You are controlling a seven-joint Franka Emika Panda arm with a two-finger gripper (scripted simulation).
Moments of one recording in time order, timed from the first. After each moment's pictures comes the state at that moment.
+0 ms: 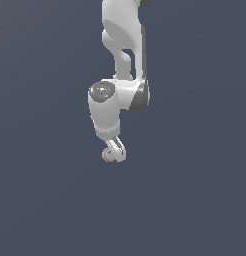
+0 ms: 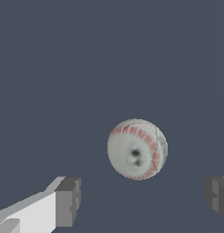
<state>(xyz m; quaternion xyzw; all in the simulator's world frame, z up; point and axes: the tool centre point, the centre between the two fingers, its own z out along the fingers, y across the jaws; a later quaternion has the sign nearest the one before) 0.018 -0.054 0.117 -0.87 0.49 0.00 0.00</state>
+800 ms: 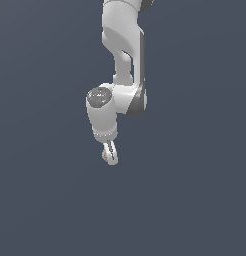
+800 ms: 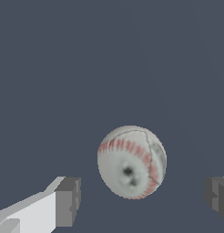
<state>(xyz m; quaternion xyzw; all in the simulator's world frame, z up) 0.014 -0.065 0.098 -0.81 0.59 0.00 0.00</state>
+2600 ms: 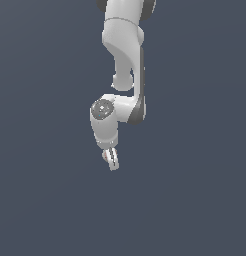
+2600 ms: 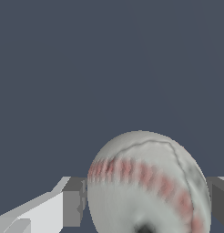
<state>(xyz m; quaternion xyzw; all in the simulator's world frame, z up) 0.017 -0.062 0.056 -0.81 0.59 0.00 0.00</state>
